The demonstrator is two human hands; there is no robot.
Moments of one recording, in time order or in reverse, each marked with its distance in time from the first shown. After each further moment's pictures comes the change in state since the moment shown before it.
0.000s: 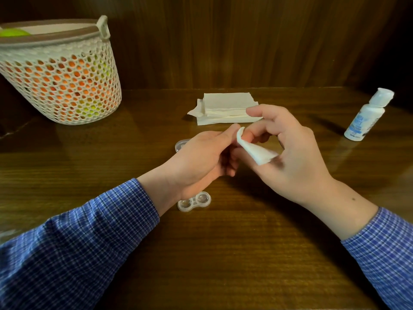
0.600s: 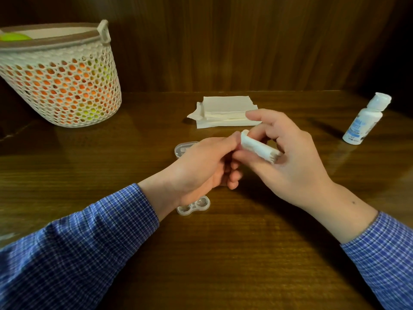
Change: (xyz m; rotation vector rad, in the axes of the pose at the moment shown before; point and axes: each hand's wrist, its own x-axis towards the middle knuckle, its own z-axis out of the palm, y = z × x) left_hand -0.004 0.002 0.002 -0.026 -0.104 -0.027; right_hand 0.001 0.001 -0.001 0.053 -0.025 0.014
